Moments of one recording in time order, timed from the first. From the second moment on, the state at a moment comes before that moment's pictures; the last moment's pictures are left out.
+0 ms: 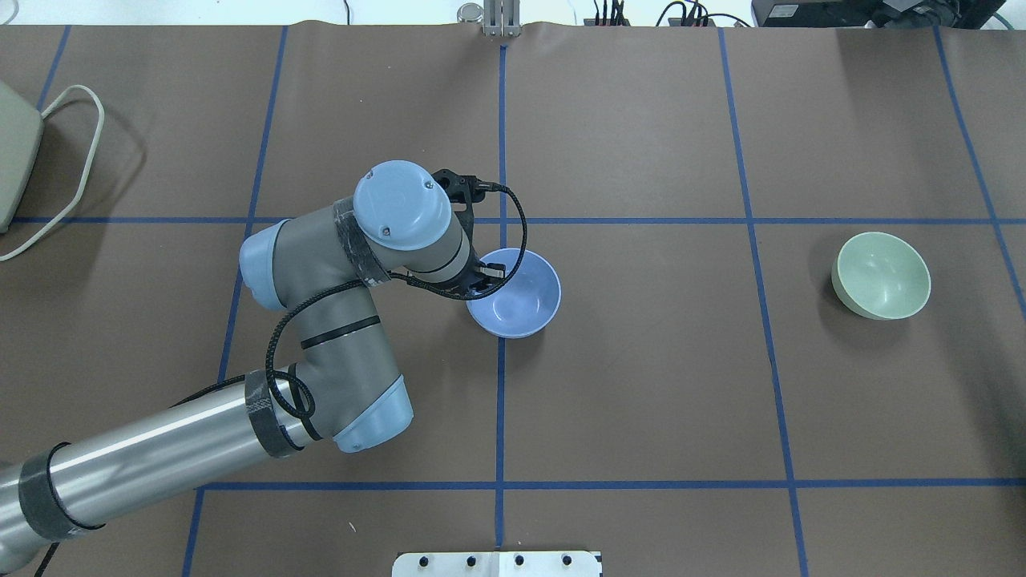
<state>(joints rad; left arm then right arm) -0.52 -2.34 -1.49 -1.78 -1.85 -1.18 1.46 -1.70 1.72 -1.18 2.28 0.09</state>
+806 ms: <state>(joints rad) -0.55 -2.33 -1.54 -1.80 -1.86 -1.18 1.44 -1.70 1.72 -1.18 2.28 0.13</state>
